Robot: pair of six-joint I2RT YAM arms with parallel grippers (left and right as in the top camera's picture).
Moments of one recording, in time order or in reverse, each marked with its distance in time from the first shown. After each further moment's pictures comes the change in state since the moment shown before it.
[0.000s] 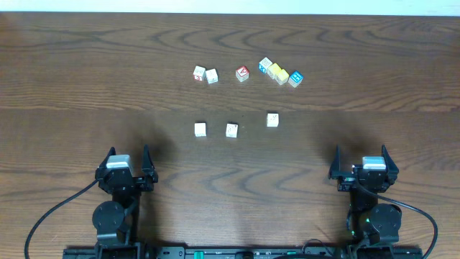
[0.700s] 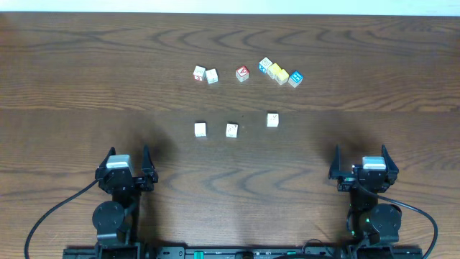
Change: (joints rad) left arm 0.000 0.000 0.000 0.000 0.001 0.000; right arm 0.000 0.000 0.000 0.000 0.000 0.000
